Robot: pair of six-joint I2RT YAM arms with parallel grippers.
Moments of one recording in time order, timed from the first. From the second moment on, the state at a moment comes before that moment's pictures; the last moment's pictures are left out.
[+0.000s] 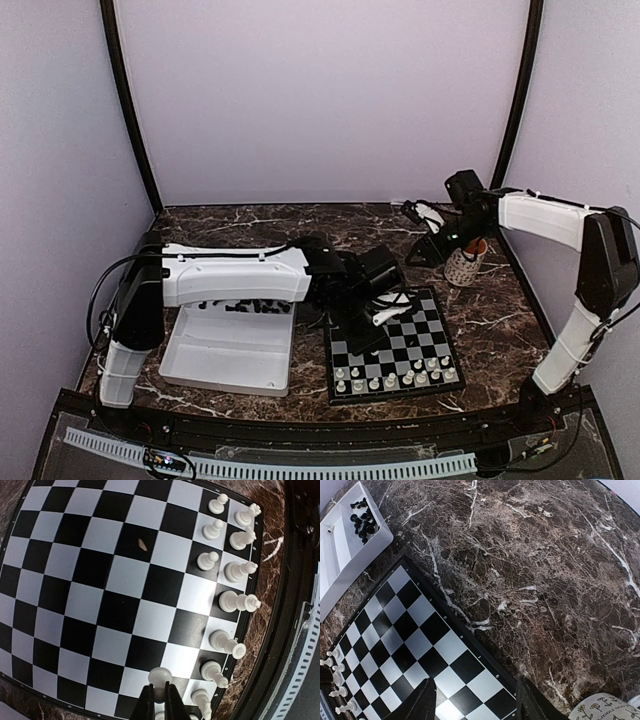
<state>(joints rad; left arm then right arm) -1.18 2.17 1.89 -0.87 0.09 -0.01 0.33 1.69 1.28 -0.66 -0.48 -0.41</state>
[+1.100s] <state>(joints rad) -1.22 2.32 2.02 -1.01 0.17 0.12 0.33 1.56 1.23 -0.59 -0.44 -0.39</state>
